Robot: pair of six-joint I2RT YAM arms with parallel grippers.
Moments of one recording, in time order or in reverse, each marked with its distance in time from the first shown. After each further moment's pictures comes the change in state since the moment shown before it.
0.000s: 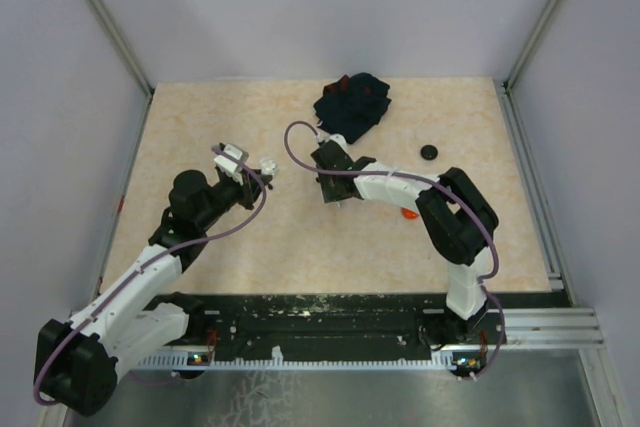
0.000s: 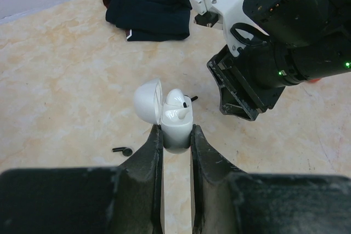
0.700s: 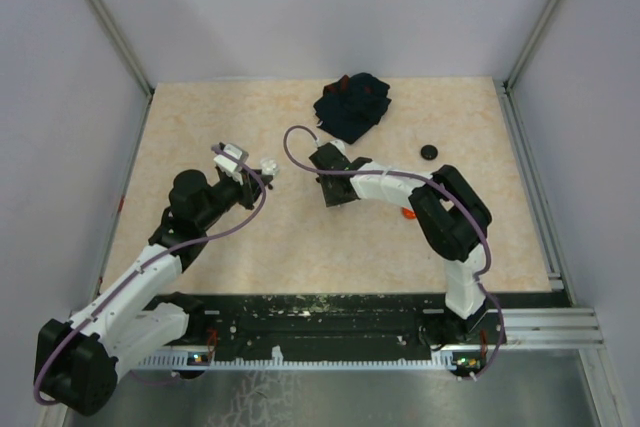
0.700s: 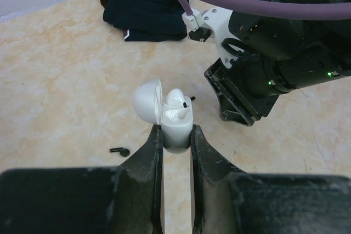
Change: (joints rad) left arm 0.001 0.002 0.001 0.000 0.009 -0.011; right arm 0.000 0.048 0.022 -0.042 -0.027 0.024
